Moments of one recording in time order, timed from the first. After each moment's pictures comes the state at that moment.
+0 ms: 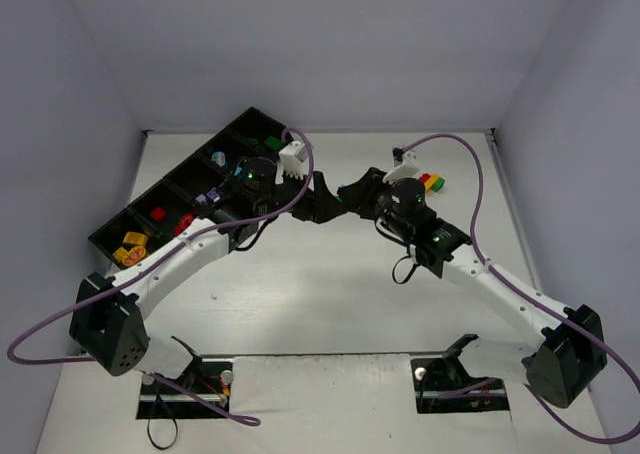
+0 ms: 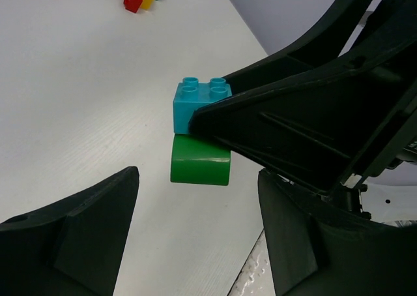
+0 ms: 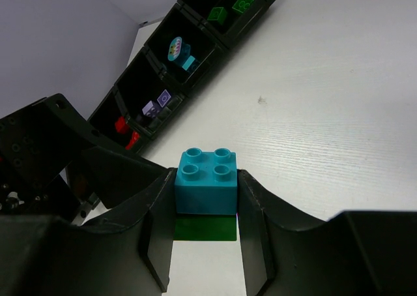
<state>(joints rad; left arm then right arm) -0.61 1.41 1.15 -0.06 0.44 -0.51 0.63 1.19 0.89 0.04 0.10 0.71</state>
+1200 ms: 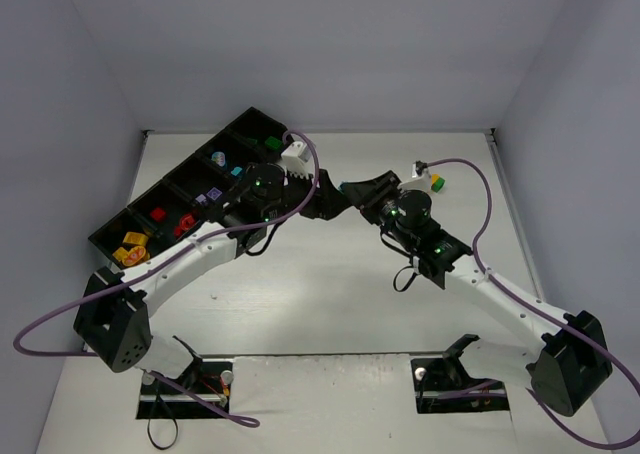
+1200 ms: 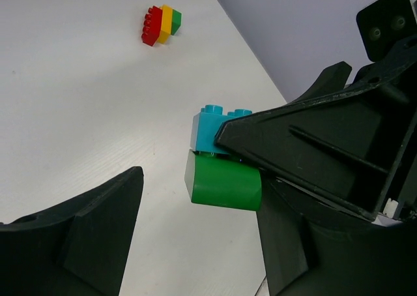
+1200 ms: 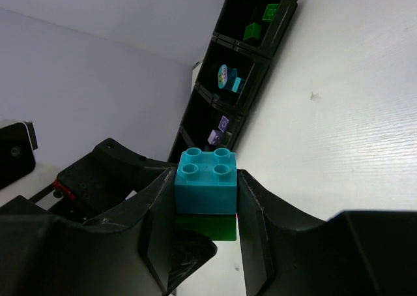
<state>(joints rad) -0.67 1.44 1.11 0.08 0.29 -0.56 0.63 1.14 0.76 0.20 0.15 1.11</state>
